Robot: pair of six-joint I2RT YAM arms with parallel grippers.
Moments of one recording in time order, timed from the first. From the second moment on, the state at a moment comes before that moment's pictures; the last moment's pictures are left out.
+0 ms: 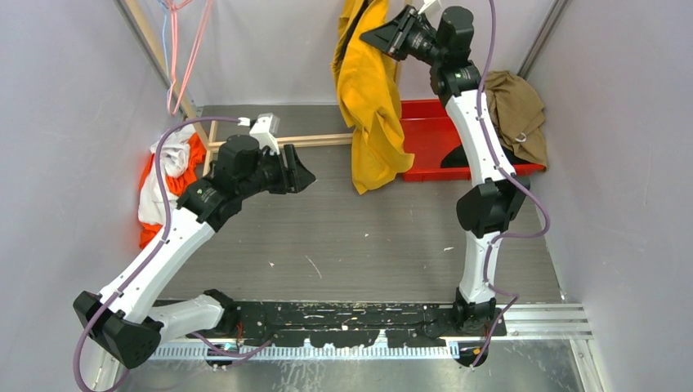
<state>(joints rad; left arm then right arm) -0.54 1.11 1.17 -0.52 0.12 -0.50 0.21 2.05 2.31 -0.13 -0.67 0.84</state>
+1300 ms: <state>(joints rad) -0.54 1.09 1.16 -0.52 0.14 -0.52 0.15 1.96 2.31 -0.35 -0.61 0.80</state>
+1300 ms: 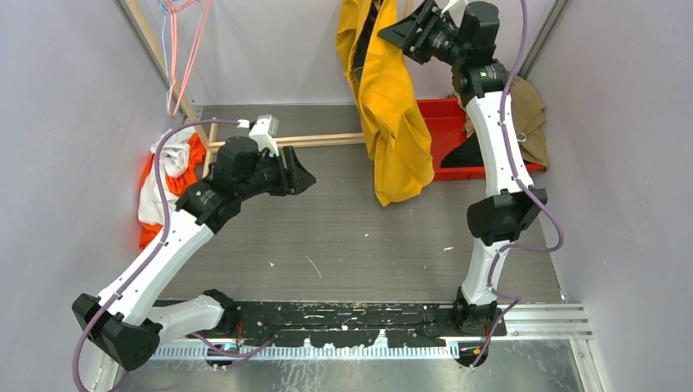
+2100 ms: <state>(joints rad) -0.54 1.11 1.16 -0.51 0.15 -0.52 -0.02 1.76 2.30 -0.69 -0.37 0.57</state>
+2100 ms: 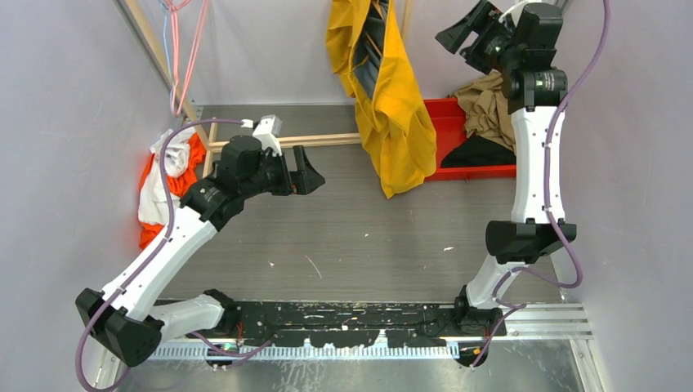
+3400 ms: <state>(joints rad) -0.50 1.36 1.01 -0.25 0.32 -0.53 -0.27 2.37 2.36 -0.69 0.25 0.51</state>
